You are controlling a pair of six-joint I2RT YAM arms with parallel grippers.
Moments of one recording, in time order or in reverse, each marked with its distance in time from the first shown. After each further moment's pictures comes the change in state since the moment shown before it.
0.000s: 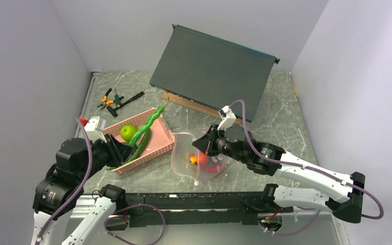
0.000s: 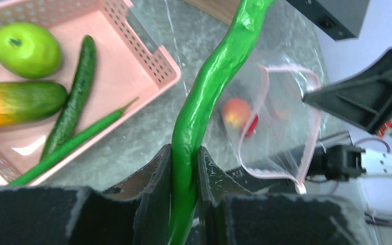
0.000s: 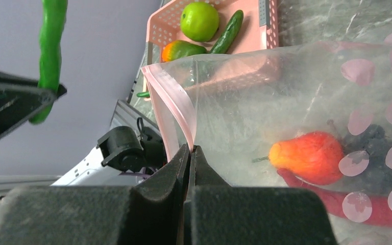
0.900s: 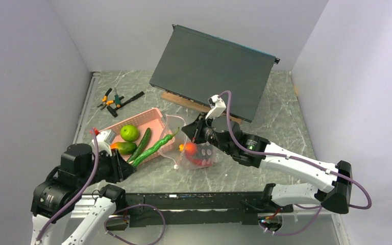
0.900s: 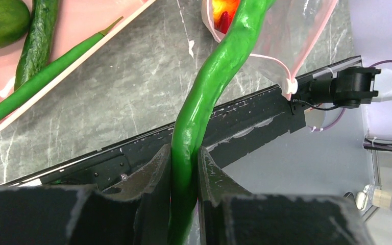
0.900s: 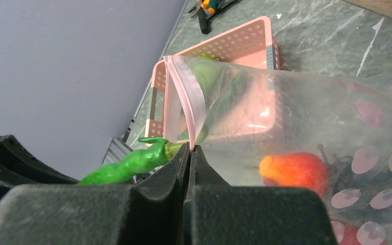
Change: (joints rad) left arm -0.001 -0.031 0.016 -0.280 0.192 0.078; right arm 0.002 0.187 0.131 0.143 0.114 -0.095
